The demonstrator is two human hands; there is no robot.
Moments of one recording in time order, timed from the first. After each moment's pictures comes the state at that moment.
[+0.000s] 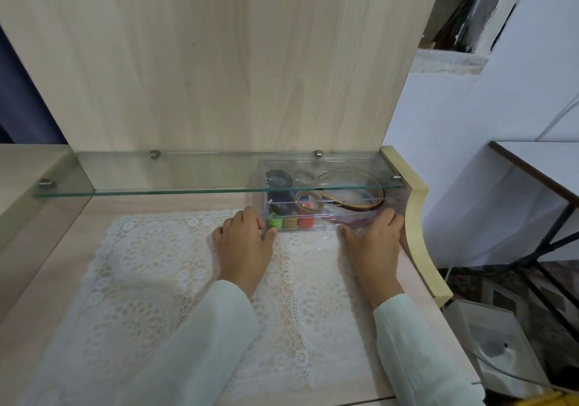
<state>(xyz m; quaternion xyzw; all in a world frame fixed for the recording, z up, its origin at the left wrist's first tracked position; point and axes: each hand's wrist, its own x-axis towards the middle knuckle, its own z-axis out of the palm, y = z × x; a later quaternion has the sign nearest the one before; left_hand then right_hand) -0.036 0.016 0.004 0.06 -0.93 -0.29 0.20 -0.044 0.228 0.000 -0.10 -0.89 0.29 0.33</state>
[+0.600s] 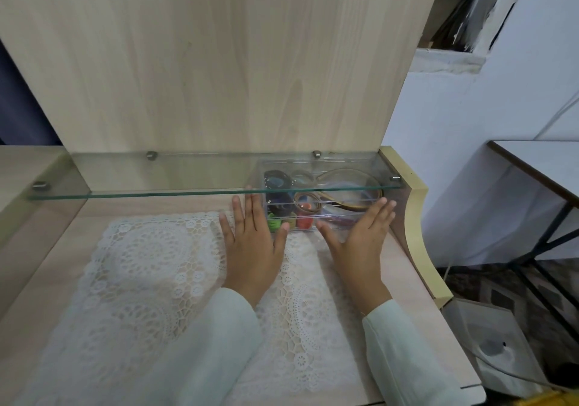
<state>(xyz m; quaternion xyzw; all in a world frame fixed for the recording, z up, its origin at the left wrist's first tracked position) -0.035 0.028 -0.003 0.00 -0.96 -0.21 0.16 -0.039 0.200 -0.001 -0.09 -0.90 0.35 0.25</state>
